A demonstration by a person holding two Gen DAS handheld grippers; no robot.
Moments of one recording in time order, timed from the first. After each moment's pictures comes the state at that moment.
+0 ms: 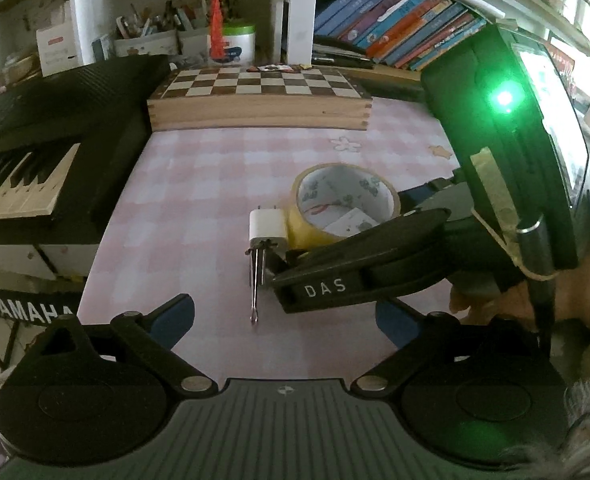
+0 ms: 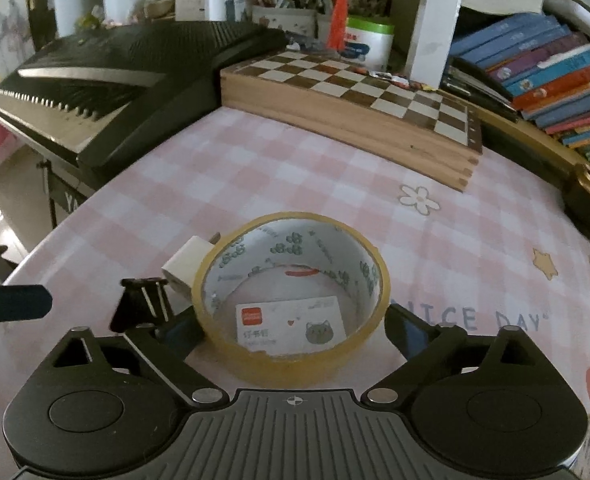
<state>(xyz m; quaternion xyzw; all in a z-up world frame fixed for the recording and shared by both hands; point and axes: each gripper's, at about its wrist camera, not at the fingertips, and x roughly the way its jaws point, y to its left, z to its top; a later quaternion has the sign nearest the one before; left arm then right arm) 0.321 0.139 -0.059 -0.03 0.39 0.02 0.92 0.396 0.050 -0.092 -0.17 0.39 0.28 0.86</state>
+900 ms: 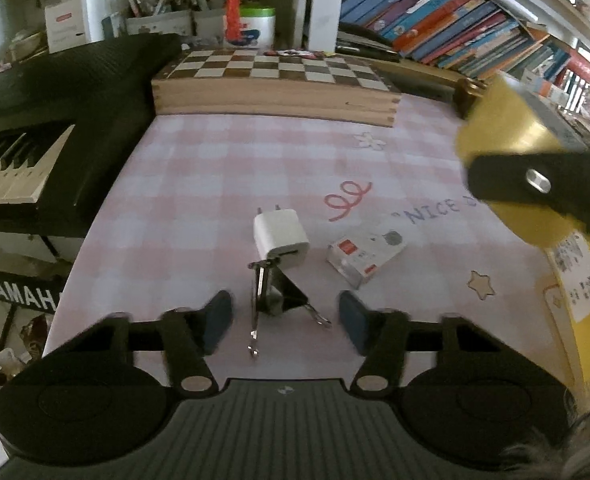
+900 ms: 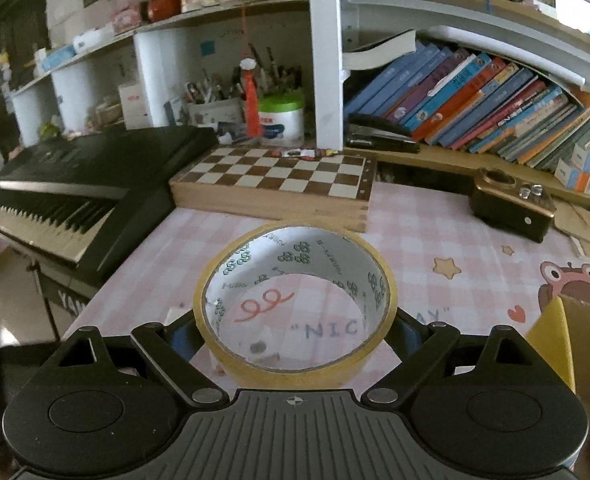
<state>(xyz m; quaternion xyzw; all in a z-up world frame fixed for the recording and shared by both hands) 0.353 0.143 -0.078 -0.05 0.40 0.06 0.91 0.361 -0.029 -0.018 -0.05 0.33 0.22 0.91</state>
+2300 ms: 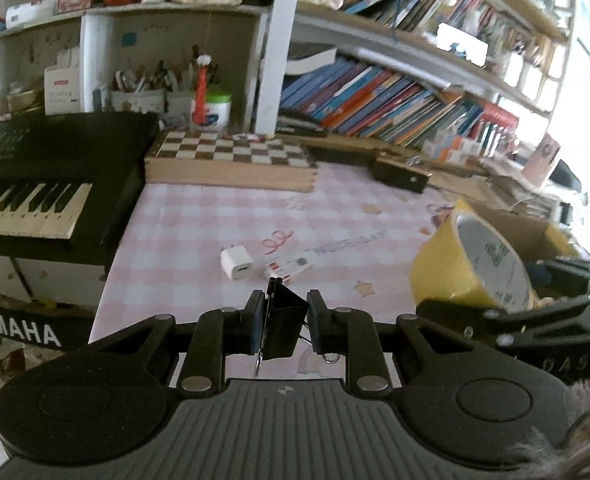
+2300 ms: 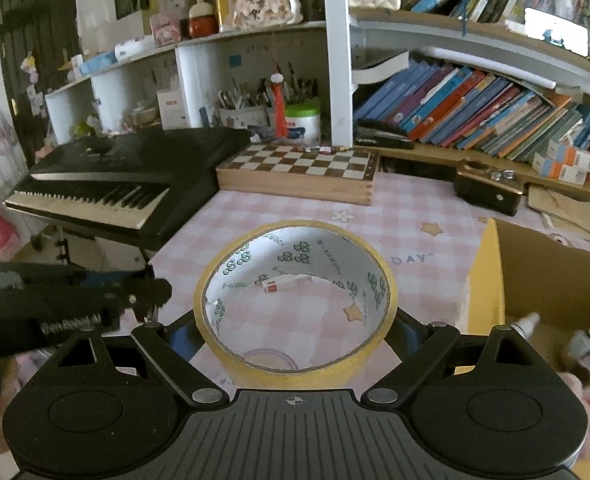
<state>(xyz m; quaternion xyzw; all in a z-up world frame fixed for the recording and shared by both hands) 0.223 0.136 0.014 -0.07 0.30 -0.03 0.95 0.243 -0.063 0.012 -0.04 0.32 0.23 0.92</state>
